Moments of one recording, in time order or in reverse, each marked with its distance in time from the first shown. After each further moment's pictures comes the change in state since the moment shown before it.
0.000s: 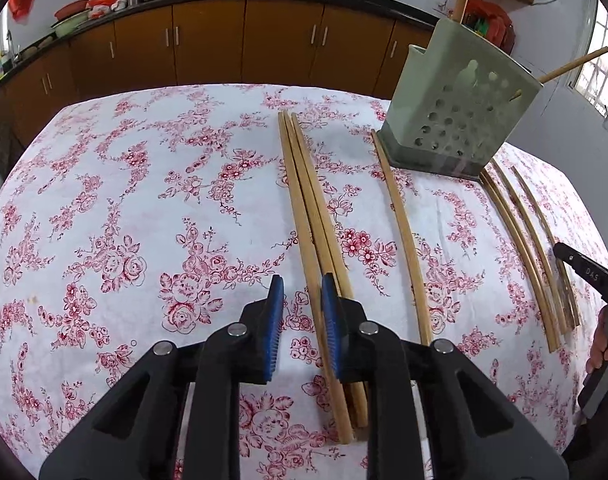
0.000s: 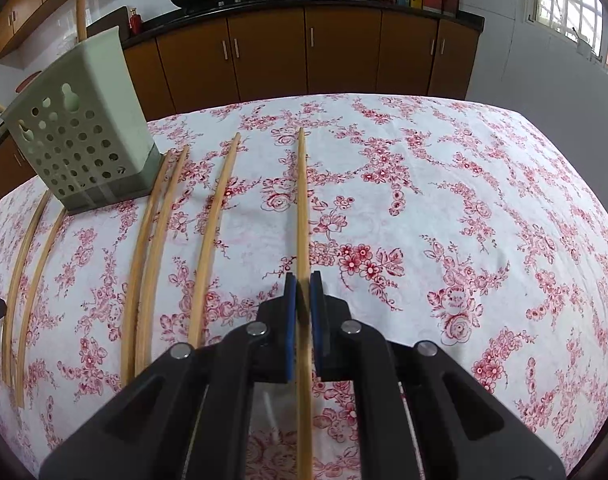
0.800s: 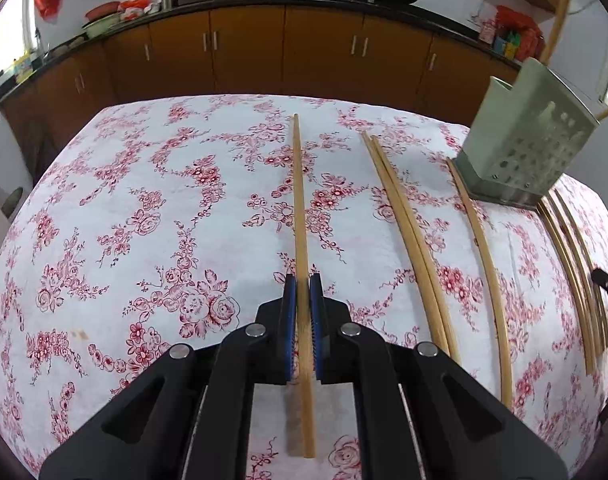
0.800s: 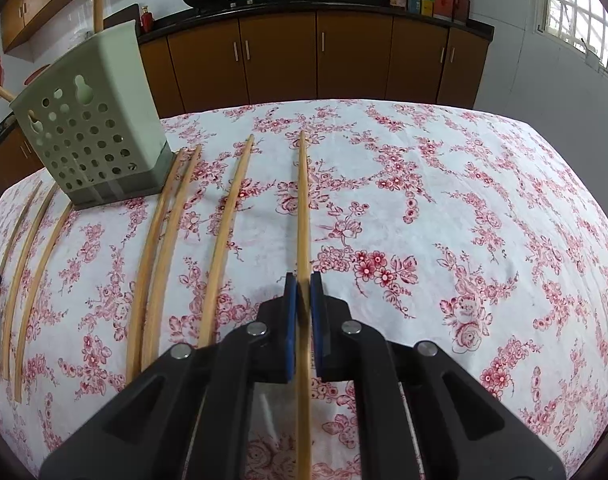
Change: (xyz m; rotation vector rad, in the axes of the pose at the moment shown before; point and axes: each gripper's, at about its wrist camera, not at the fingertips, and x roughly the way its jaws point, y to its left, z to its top) left arm 0.015 0.053 0.015 -0.039 -0.039 0.113; right arm -0.001 0.007 0.001 -0.034 -0.018 0.020
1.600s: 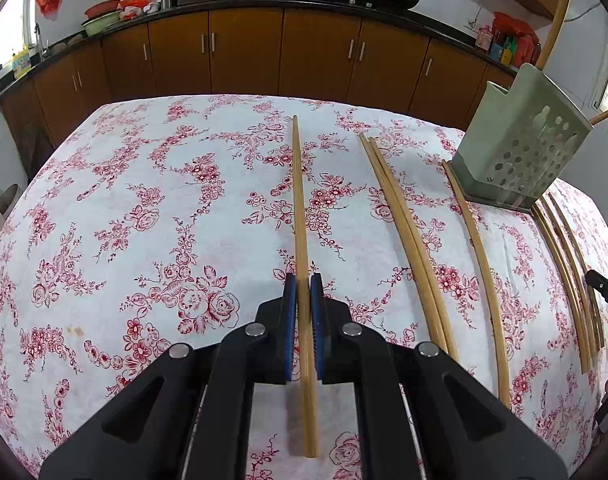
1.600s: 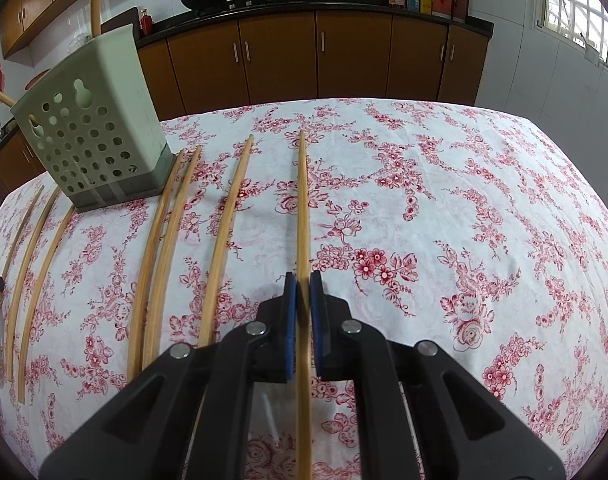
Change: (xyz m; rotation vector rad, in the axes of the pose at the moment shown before) left arm -0.003 0.001 -0.003 -0.016 -0.010 -0.021; right arm 0.000 -0.002 0.000 0.015 0.002 0.016
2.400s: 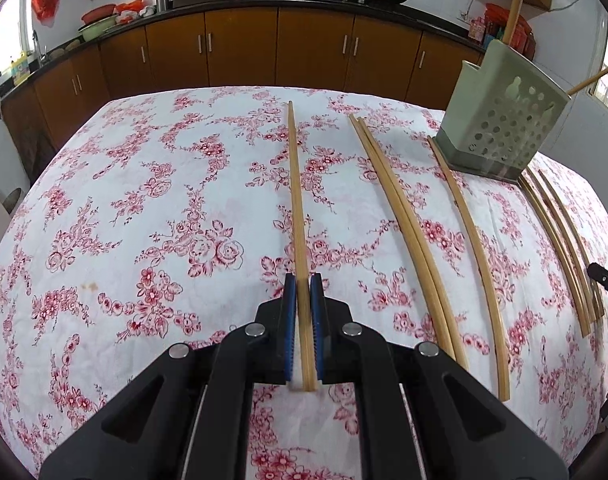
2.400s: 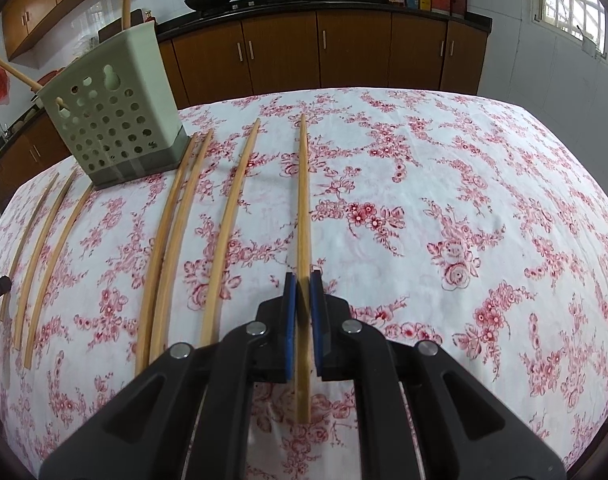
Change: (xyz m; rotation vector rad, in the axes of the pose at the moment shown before) left arm -0.023 -0.003 -0.028 0.038 0.008 0.005; right arm -0.025 -0.001 -0.030 0.007 0.003 0.028
